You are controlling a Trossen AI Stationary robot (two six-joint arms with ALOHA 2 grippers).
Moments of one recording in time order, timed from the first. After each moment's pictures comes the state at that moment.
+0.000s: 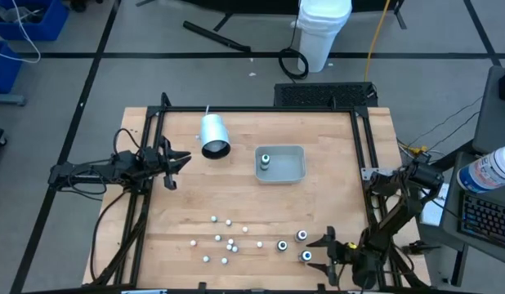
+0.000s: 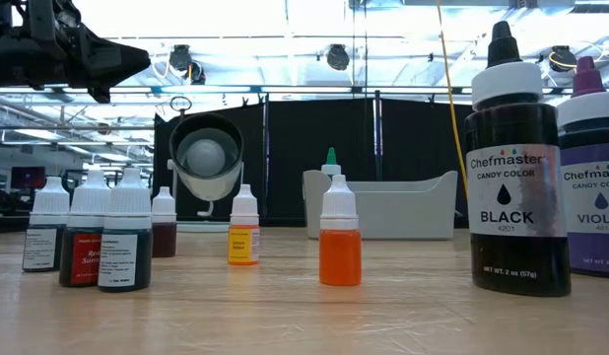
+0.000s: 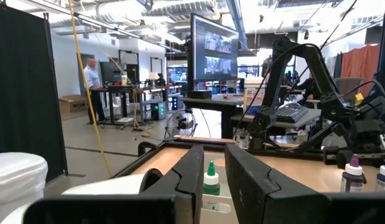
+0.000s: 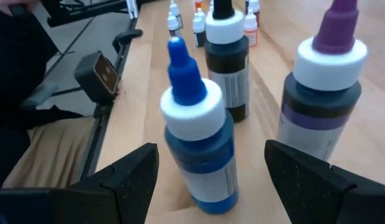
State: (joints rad) left arm 0.00 0.08 0.04 0.26 -0.24 0.05; right arm 1.11 1.77 0.66 0.33 0.96 0.95
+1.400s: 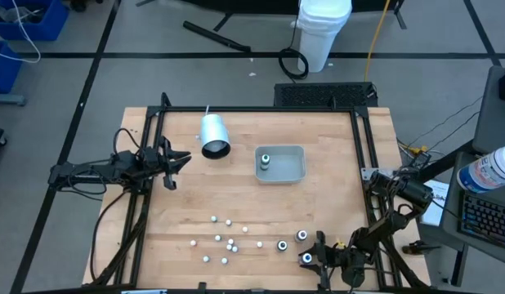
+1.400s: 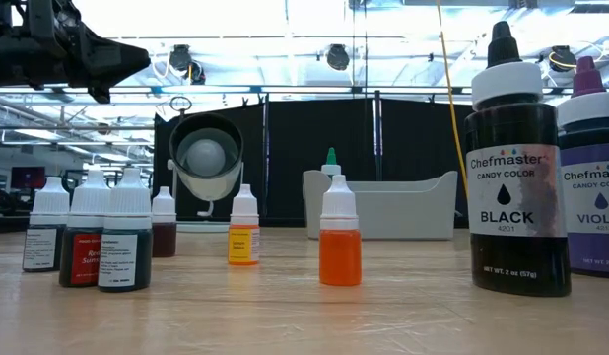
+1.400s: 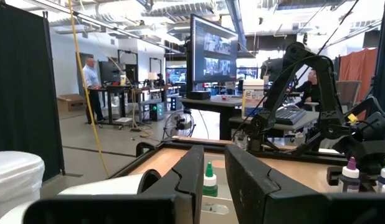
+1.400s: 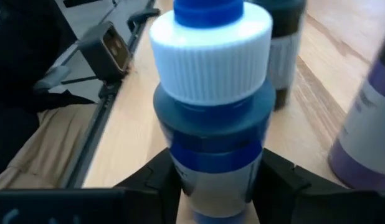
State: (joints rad) left arm 0.00 0.09 0.04 0.26 -0.23 0.04; right arm 1.05 1.95 0.66 0.66 0.86 0.76
